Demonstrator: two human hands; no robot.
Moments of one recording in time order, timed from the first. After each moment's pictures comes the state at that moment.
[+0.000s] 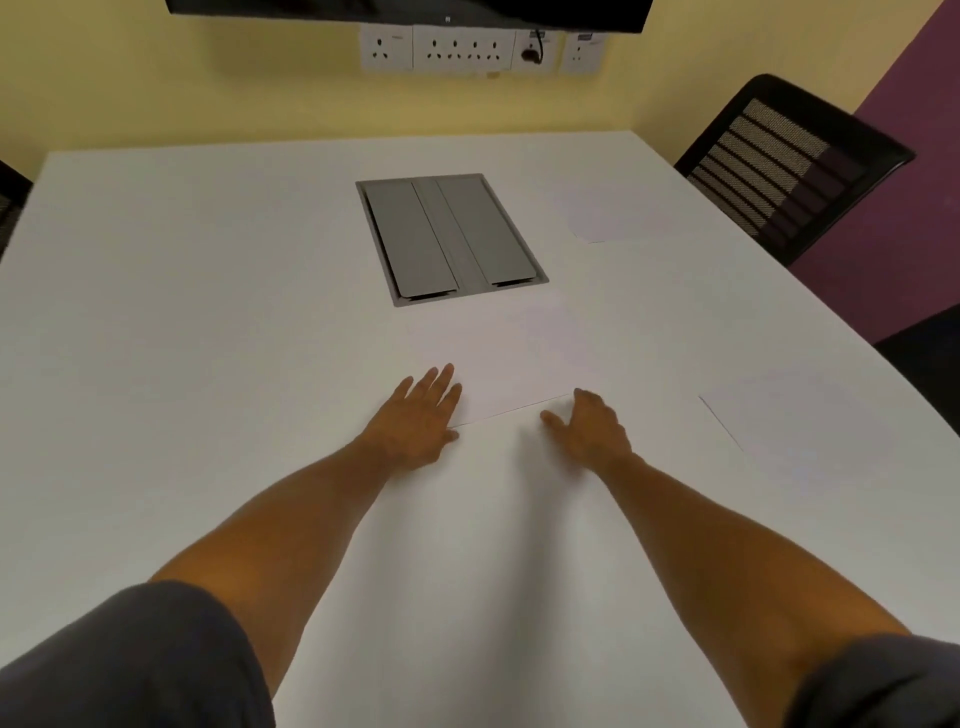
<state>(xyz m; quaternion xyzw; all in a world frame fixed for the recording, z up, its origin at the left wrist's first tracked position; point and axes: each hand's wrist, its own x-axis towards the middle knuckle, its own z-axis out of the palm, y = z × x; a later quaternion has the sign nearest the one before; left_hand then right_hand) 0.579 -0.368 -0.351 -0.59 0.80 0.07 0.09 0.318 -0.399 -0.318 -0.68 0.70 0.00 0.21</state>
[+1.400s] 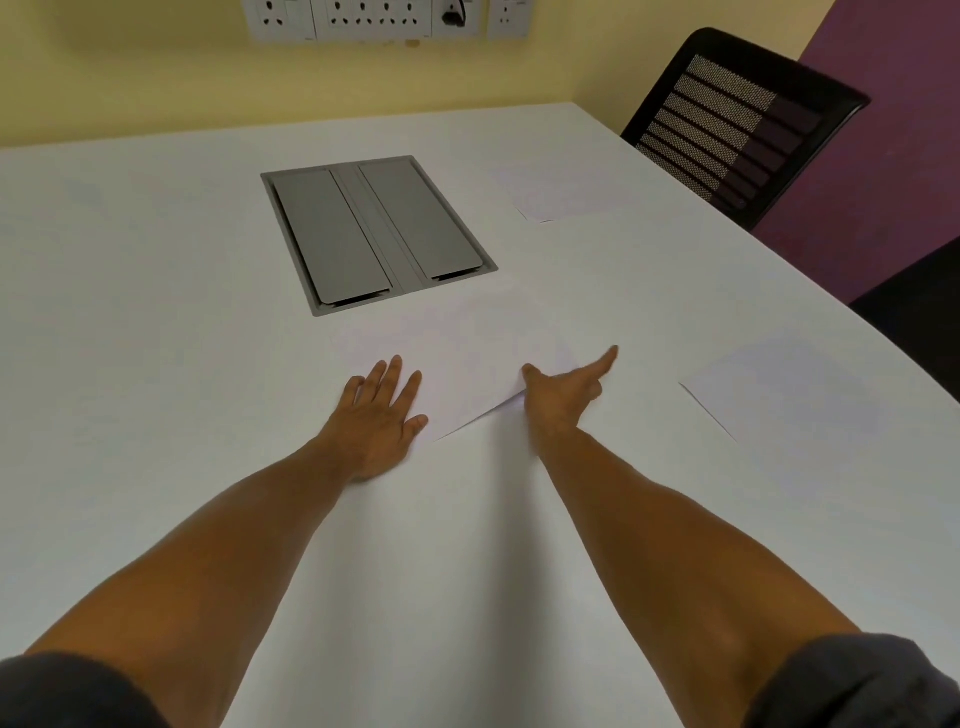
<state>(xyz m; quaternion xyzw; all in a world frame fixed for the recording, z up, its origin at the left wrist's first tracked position) 0.566 -0.443 -0.411 -0.60 0.79 0.07 0.06 0.342 -0.471 -0.355 -0.26 0.73 -0.51 0.37</state>
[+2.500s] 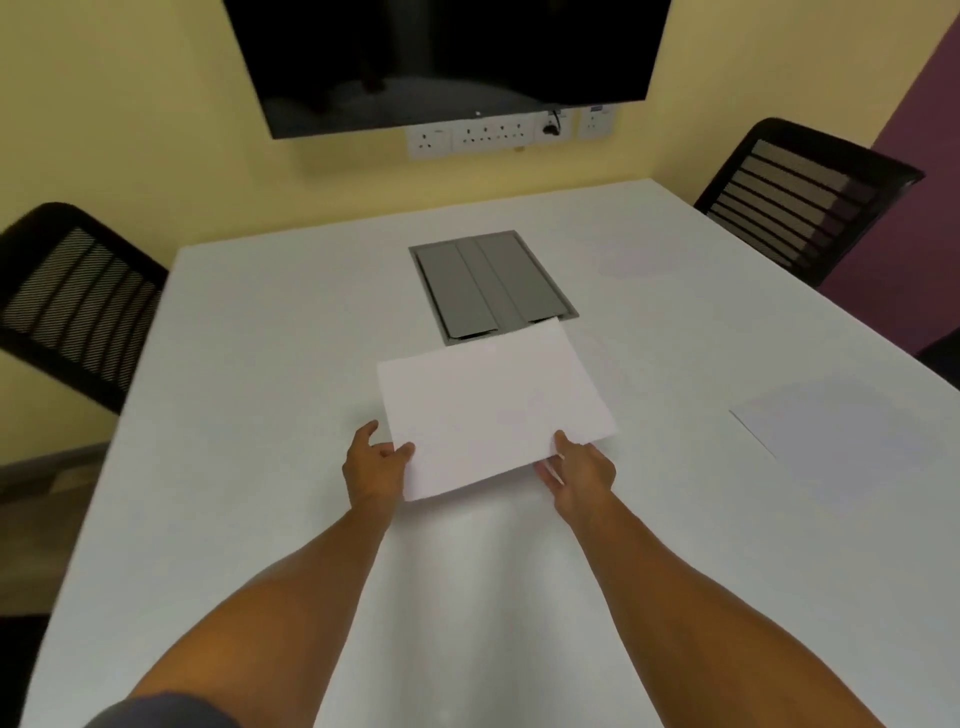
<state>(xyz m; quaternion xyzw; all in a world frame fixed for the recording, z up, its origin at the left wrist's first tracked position) 0.619 -0.250 -0.278 -0.77 0.26 0.33 -0.49 0.393 -0.301 -0.262 -0.06 0.58 -0.50 0.64</state>
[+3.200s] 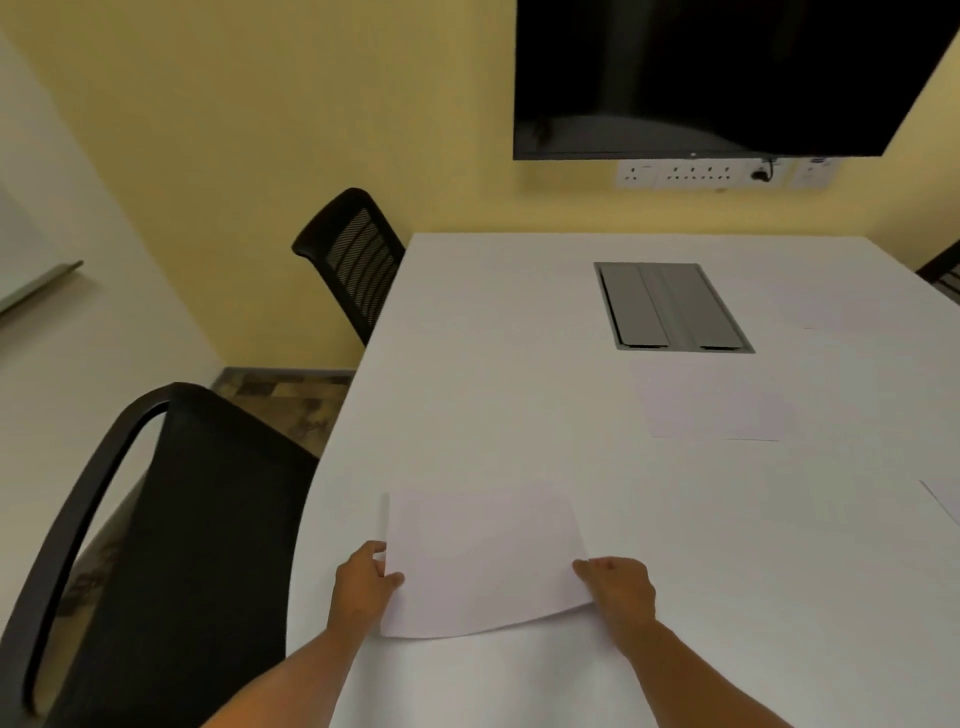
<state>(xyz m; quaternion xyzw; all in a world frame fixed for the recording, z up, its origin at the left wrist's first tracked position) 0.728 0.076 -0.315 -0.88 0.20 0.30 -0.31 0.461 -0.087 -0.306 -0.49 0.68 -0.16 0.52</state>
